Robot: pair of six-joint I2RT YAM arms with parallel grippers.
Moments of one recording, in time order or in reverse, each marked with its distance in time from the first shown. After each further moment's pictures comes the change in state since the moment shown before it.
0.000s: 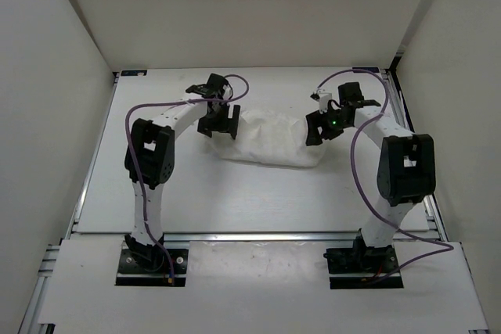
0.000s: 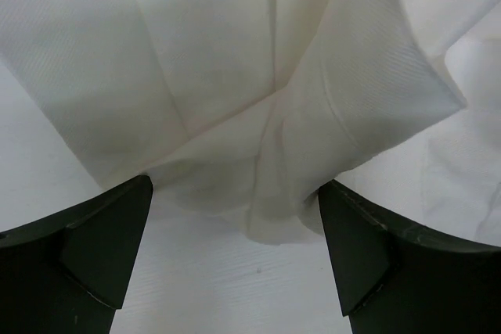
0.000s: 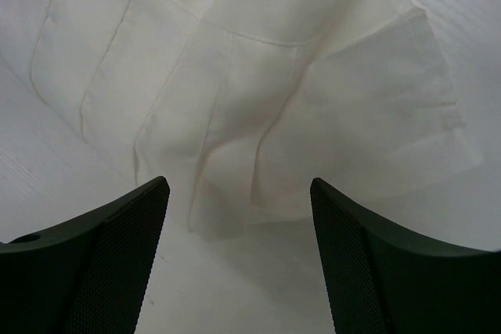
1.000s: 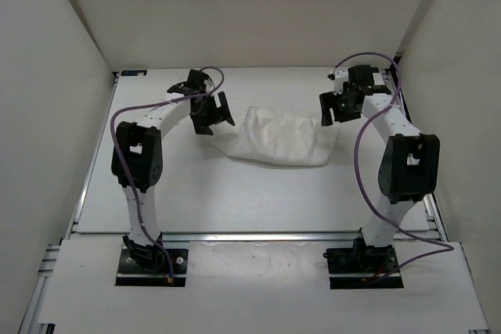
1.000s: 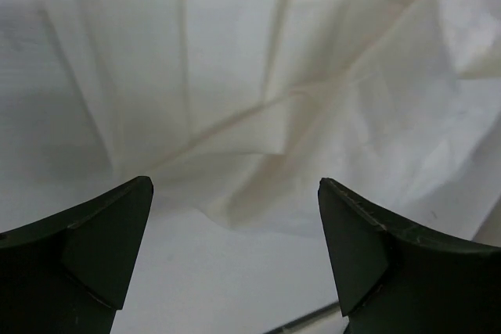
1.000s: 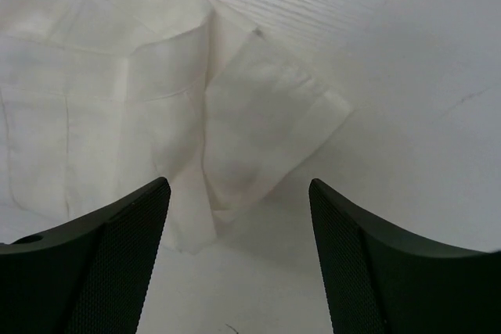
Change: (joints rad) left arm 0.101 -0.140 -0.098 0.133 0.219 -0.330; right arm -0.033 0.004 0.188 -0.055 0.249 0.133
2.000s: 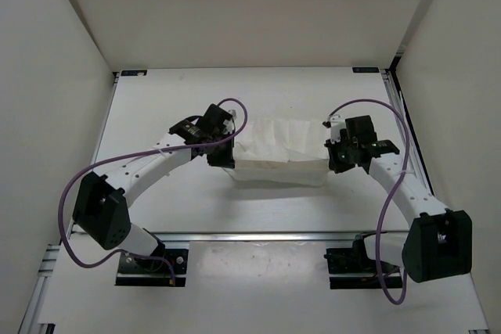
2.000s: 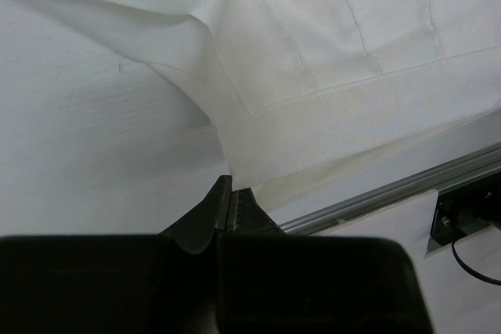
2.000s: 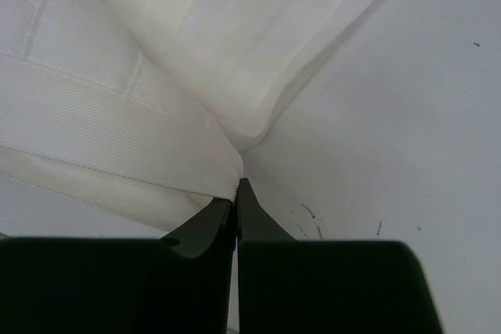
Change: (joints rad) left arm -0.331 -0.482 -0.399 -0.106 -0.195 0.032; right arm 0.123 -0.583 -0.634 0.023 0.079 0.010
